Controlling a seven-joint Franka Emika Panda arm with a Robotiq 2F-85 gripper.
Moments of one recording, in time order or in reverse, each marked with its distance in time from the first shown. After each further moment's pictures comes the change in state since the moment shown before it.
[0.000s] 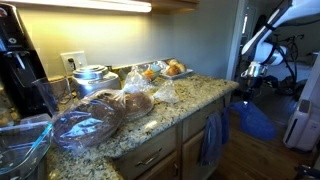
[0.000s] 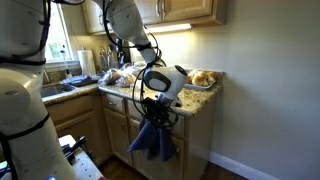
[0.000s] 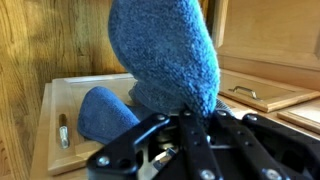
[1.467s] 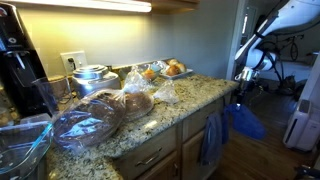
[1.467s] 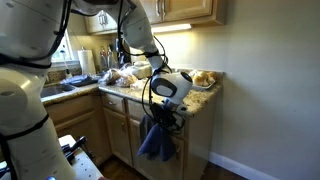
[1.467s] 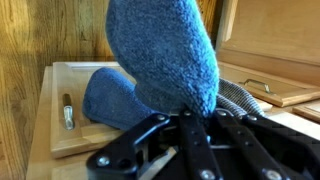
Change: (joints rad) arm -0.043 0.147 0.047 0.133 0.015 0.038 -0.066
